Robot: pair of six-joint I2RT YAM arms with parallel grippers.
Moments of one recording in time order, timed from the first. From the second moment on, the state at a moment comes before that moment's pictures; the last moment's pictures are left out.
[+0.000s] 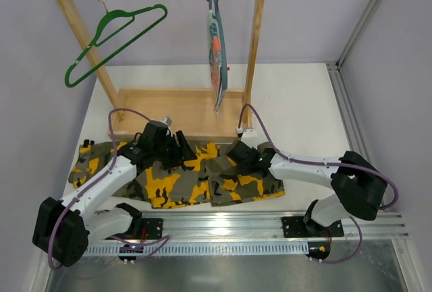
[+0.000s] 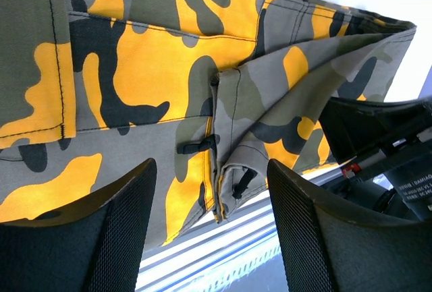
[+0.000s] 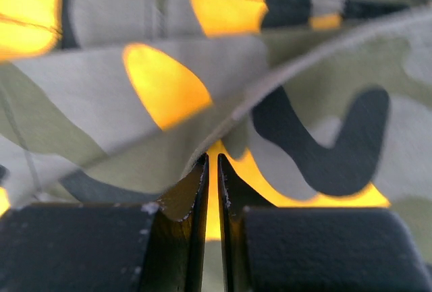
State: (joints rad) left arm -0.49 1.10 0.69 -0.46 0.21 -0.81; right arm 0.97 1.45 0.76 -0.39 0.43 0.77
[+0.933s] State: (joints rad) left arm -0.72 1.17 0.57 -0.25 0.20 -0.91; right arm 0.65 1.10 0.80 -0.39 0.21 0.65
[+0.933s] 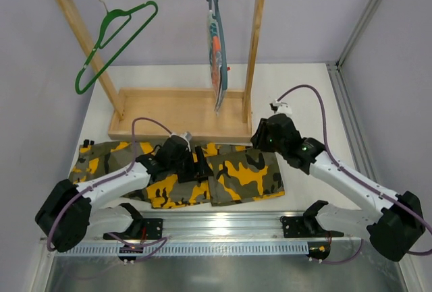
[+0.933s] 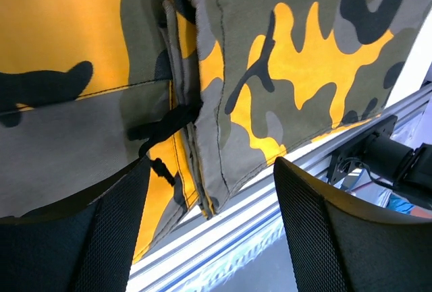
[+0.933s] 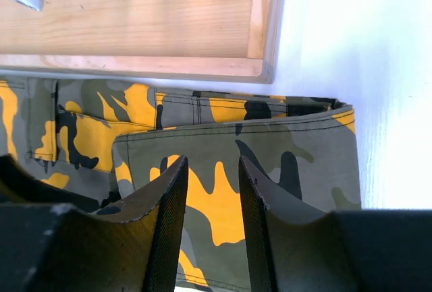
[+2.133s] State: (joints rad) left arm -0.84 1.46 0.65 -0.11 0.10 -1.09; right arm 0.47 0.89 0.64 -0.40 -0.02 0.62
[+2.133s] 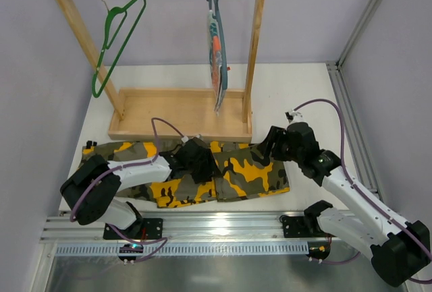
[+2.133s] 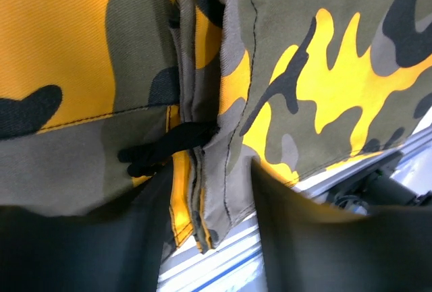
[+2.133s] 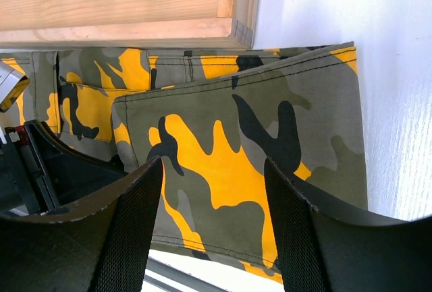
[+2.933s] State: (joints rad) left arm -0.88 1.53 0.71 -0.11 0.05 -1.11; right arm 0.47 0.85 0.59 -0.40 -0.04 0.62
